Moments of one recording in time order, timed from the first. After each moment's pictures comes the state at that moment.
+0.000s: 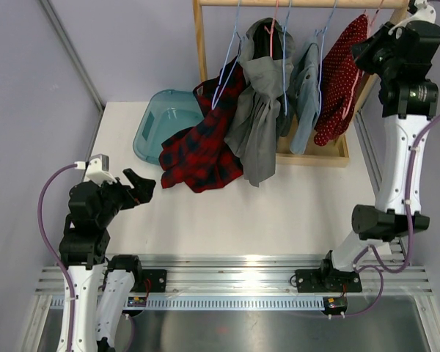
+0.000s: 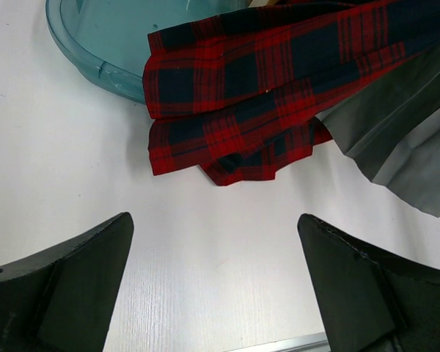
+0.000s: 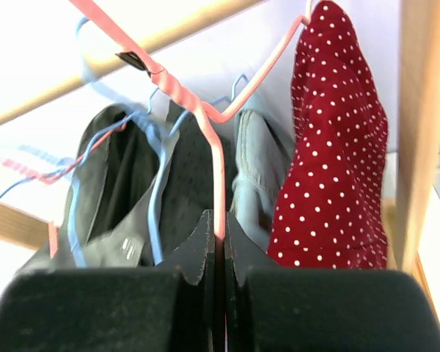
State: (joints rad) left arm 0.01 0.48 0.81 -0.68 0.25 -0.41; right arm -0.09 1.74 2.37 -0.72 -0.14 0.42
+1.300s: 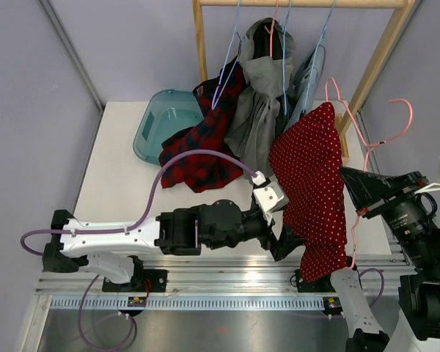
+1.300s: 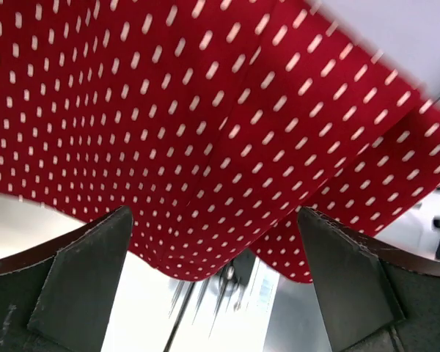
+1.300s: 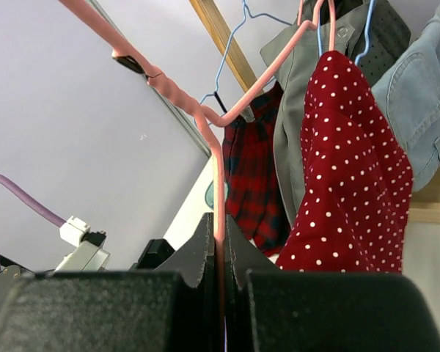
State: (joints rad) left arm -1.52 1.32 1.31 -0.12 -0.25 -0.26; right arm -0.09 0.61 1.65 -0.87 -0.50 0.63
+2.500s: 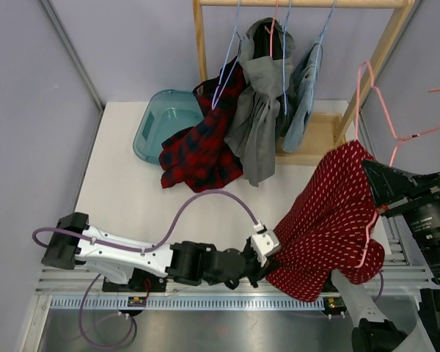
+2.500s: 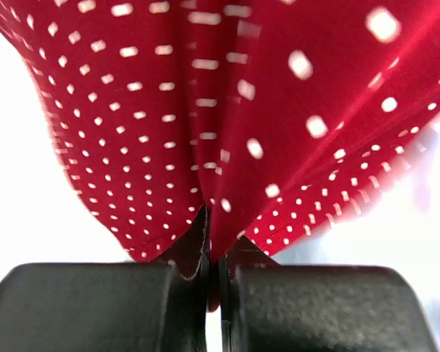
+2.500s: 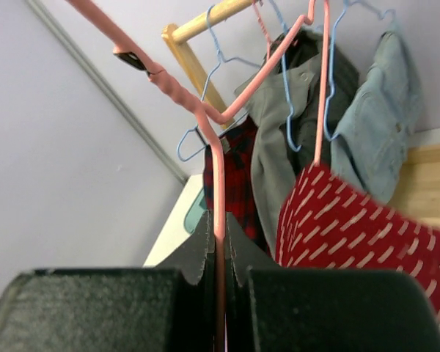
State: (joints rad) left arm -1.68 1.32 0.96 0.04 -0.36 -0.39; right arm -0.06 0.74 1.94 -1.03 -0.34 0.59
